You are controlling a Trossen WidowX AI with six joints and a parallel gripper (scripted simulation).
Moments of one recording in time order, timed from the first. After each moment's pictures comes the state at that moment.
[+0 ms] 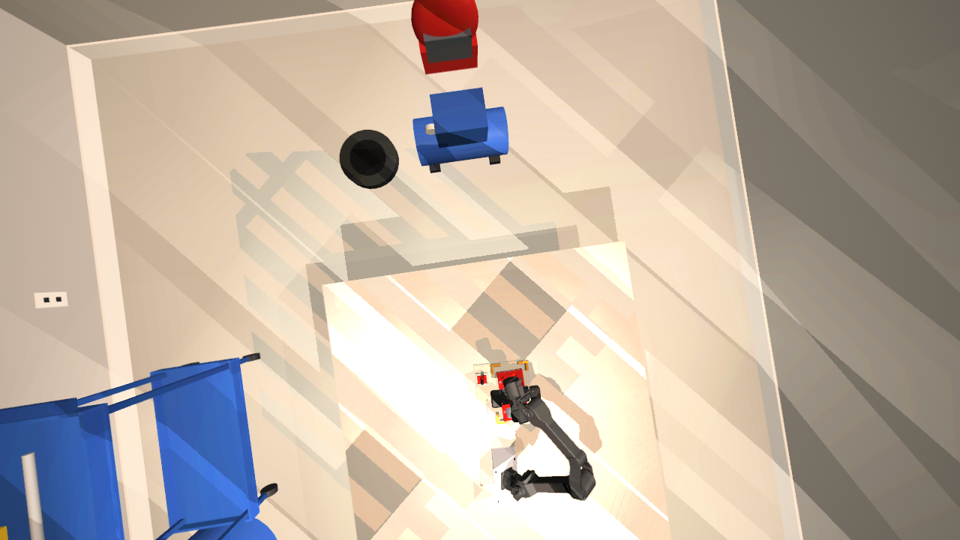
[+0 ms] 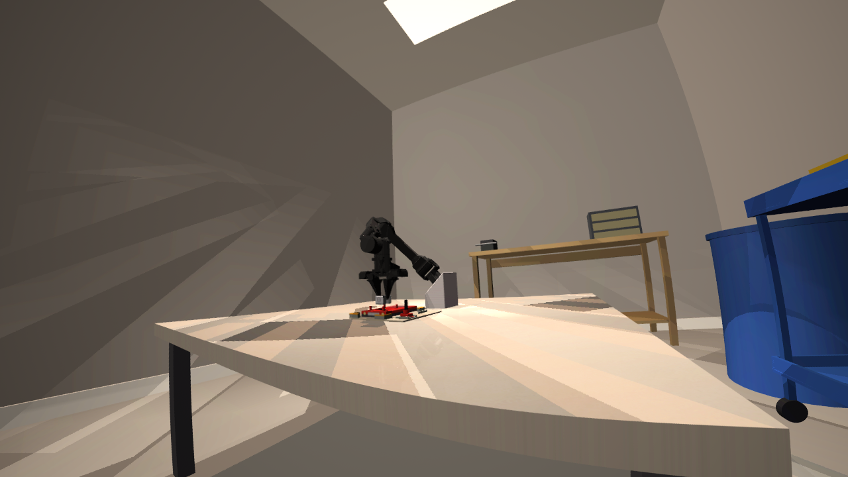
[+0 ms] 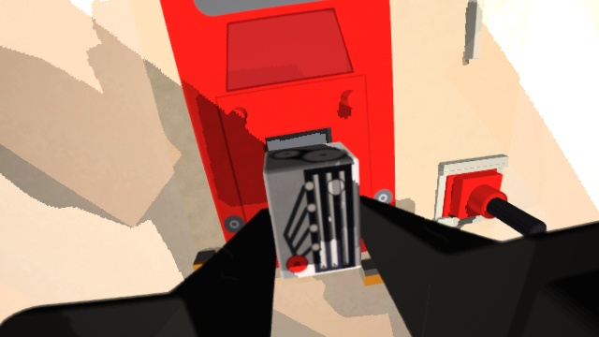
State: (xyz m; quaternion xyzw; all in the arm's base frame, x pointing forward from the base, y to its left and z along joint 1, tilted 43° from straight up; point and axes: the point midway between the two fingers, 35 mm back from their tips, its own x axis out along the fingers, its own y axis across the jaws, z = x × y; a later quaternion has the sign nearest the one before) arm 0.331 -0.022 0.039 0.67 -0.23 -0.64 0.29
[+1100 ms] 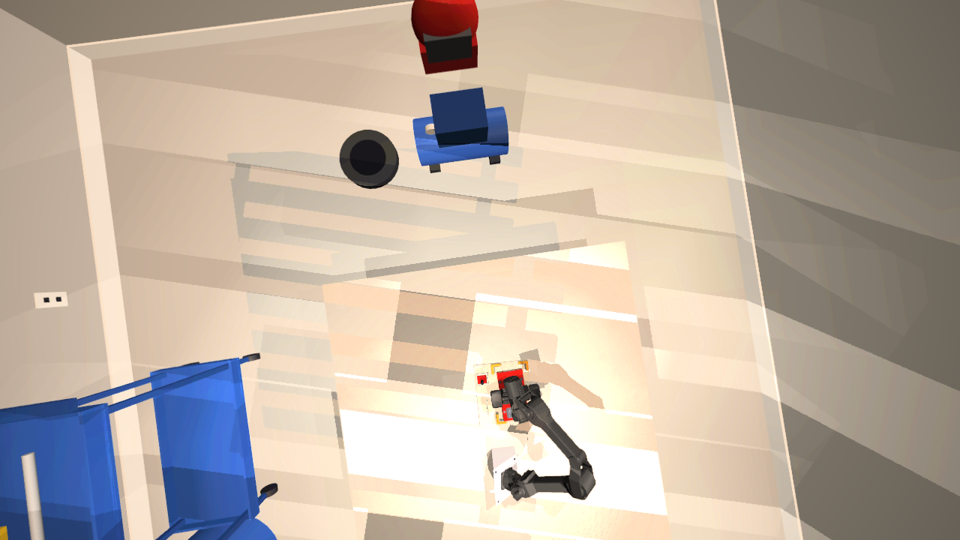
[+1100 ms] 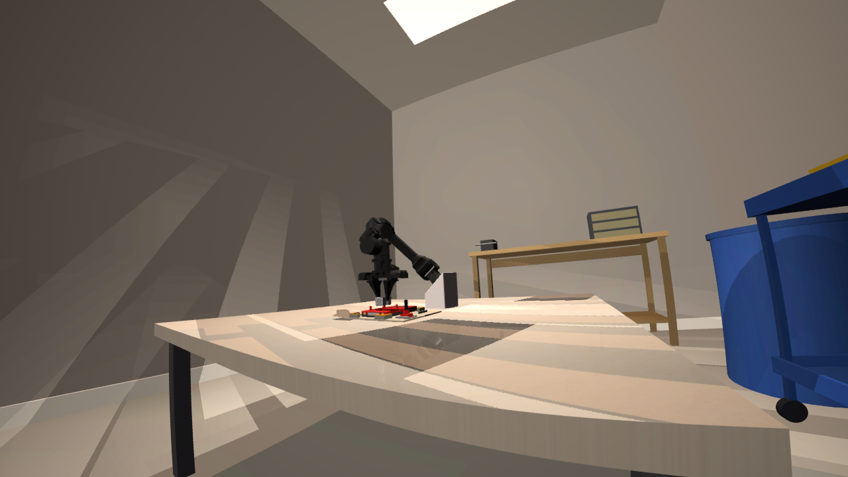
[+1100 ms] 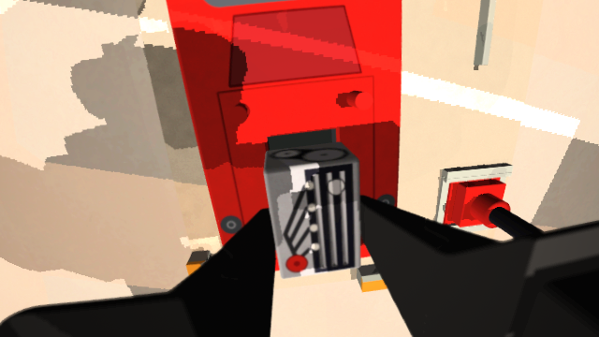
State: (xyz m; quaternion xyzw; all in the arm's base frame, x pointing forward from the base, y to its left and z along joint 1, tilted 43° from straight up) arm 0.332 -0.026 0.036 0.66 -0.21 -0.65 0.30
